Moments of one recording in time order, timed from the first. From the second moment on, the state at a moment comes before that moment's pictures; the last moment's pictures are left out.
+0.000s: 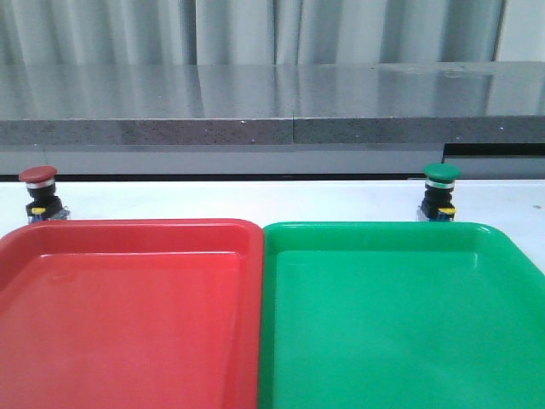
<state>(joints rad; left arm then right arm) -0.05 0.46 -0.49 -0.11 0.39 0.01 -0.02 -0.01 0.03 -0.09 0.00 0.11</state>
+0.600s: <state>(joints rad) -0.05 1.27 -0.95 -0.14 0.57 0.01 -0.02 -0.01 0.03 -0.09 0.00 0.11</state>
